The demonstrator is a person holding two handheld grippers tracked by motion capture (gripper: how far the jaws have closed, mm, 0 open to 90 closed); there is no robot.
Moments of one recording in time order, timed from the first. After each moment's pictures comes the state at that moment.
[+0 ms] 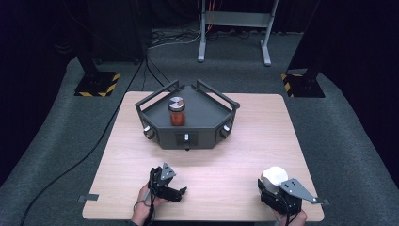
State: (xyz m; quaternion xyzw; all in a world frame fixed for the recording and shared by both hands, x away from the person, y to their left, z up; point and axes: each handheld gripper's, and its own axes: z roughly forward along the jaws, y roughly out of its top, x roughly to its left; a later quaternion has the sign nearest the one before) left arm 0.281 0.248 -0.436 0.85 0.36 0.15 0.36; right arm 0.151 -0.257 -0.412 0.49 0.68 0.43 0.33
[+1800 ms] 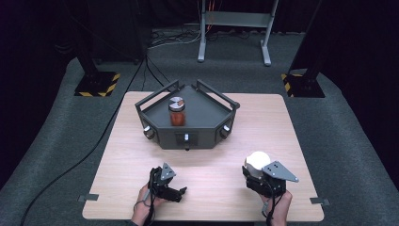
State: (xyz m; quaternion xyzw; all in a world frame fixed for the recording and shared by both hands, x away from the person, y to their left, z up) left arm 0.281 0.247 -0.436 0.85 0.36 0.15 0.36; right arm 0.196 -0.235 -0.392 0.43 0.71 0.45 0.32
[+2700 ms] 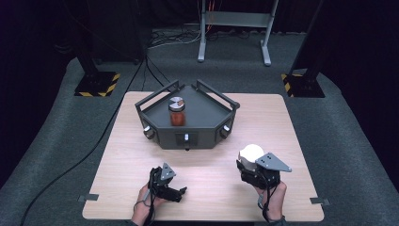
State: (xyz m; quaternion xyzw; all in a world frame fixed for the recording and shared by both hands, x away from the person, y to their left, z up) left arm 0.281 0.247 -0.436 0.85 0.36 0.15 0.36; right arm 0.220 -0.227 -0.382 0.41 0.73 0.46 0.31
